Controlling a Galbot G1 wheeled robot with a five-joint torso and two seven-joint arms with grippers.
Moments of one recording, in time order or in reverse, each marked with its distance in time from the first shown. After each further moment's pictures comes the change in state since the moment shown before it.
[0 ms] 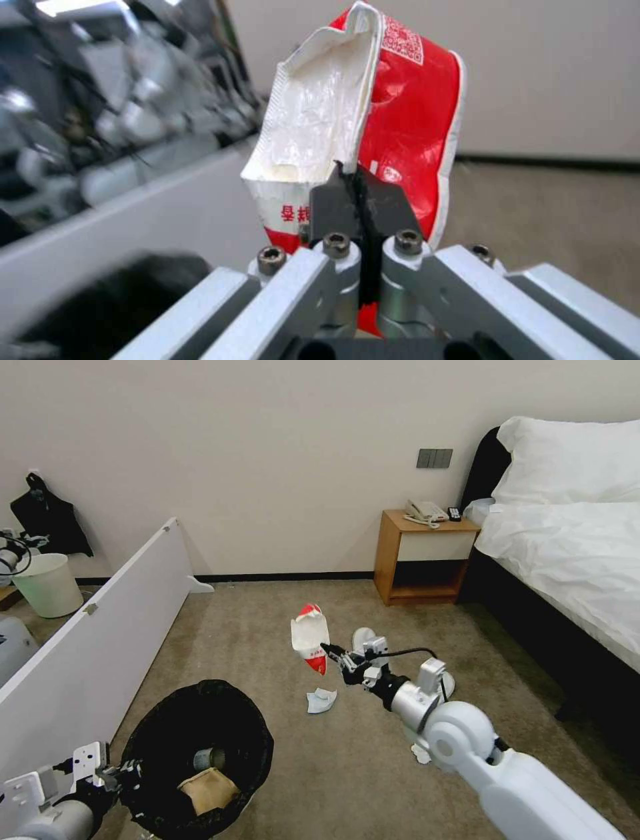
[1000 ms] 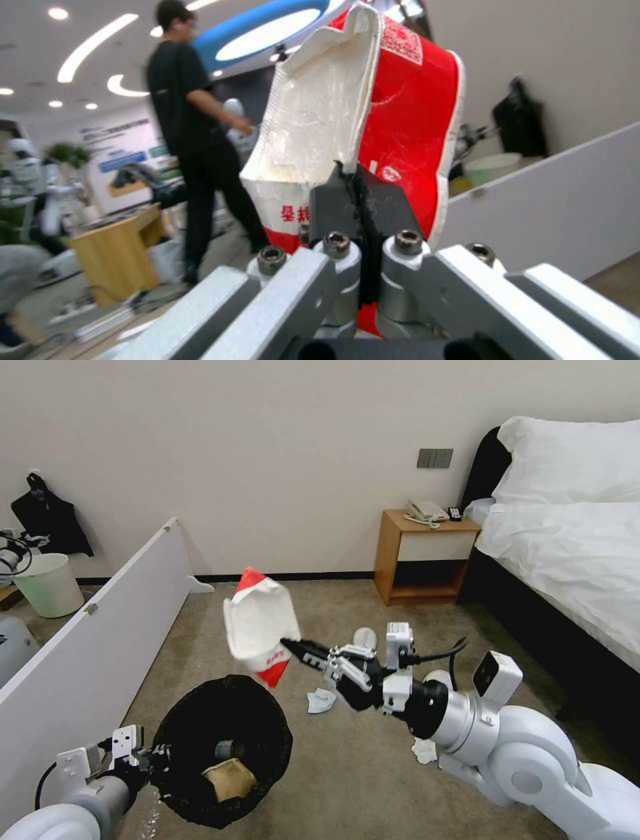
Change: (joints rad) left arm -0.146 0.059 0.156 0.091 0.035 0.000 -0.002; right arm 0.015 -0.206 -0.024 0.332 0.352 0.039 -0.200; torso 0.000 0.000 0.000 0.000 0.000
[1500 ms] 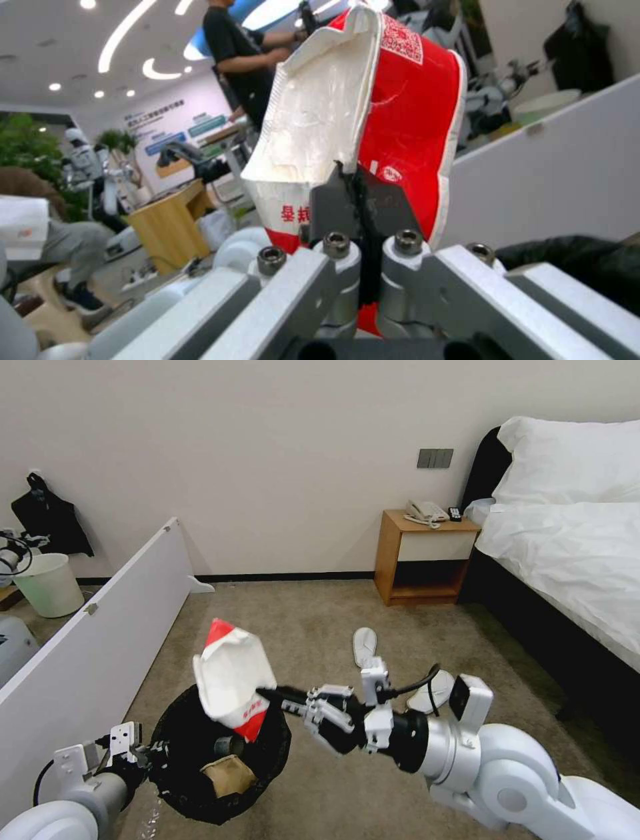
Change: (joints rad) left arm 0.013 0.004 -0.024 -0.016 -0.010 0.000 0.003; right arm 0.021 0.004 -0.158 -0.027 -0.006 -0.019 -0.037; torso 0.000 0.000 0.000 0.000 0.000
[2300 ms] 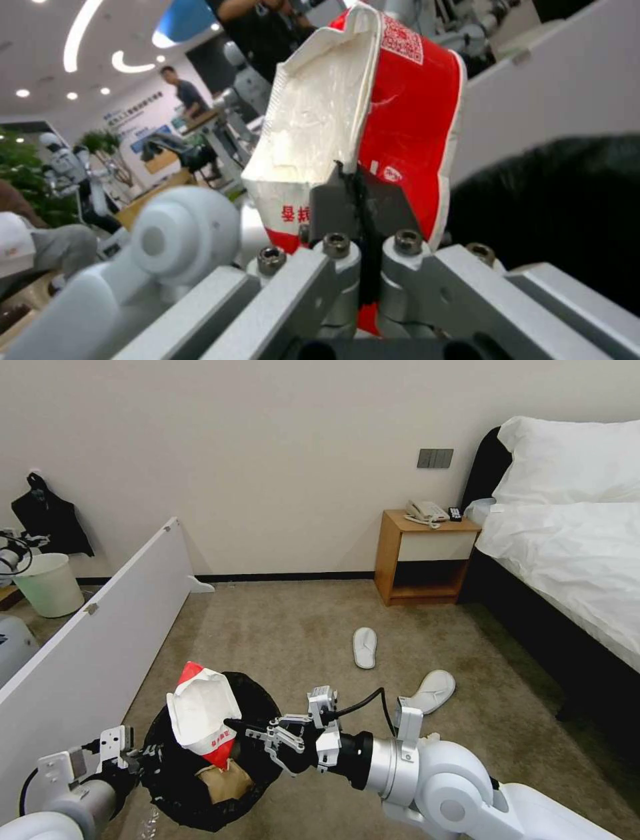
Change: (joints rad) left arm 0.051 -0.005 -0.049 -0.054 -0.019 0.000 0.001; right arm 0.044 0.110 -0.166 -0.103 -0.040 -0.031 0.120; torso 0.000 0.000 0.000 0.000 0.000
